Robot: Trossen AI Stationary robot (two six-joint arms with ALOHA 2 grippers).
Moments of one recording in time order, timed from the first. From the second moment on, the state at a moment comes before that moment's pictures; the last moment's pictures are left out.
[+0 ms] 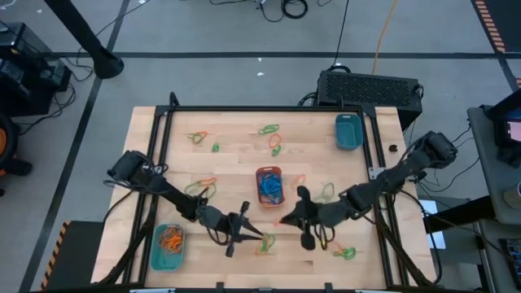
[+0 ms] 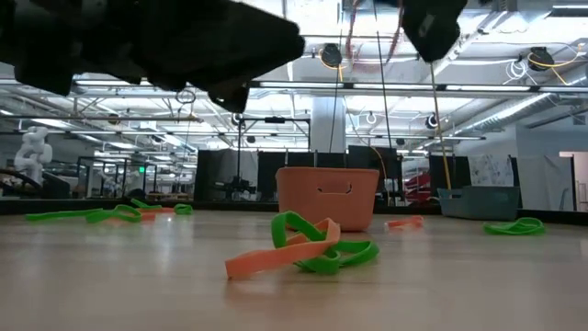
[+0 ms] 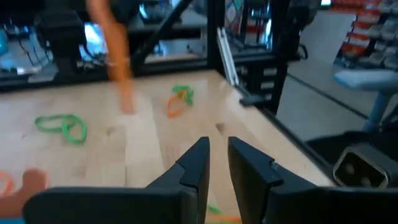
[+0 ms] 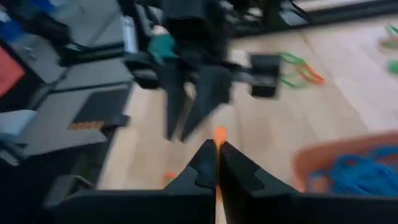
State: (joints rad) left arm -0.48 1.87 0.69 1.04 -0.14 -0.02; right arm 0.51 1.44 0.85 0.15 0.37 0.43
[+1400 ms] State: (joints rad) left arm -0.46 1.95 0.86 1.04 -0.27 0.03; right arm 0.53 1.58 0.85 0.38 0.37 0.40
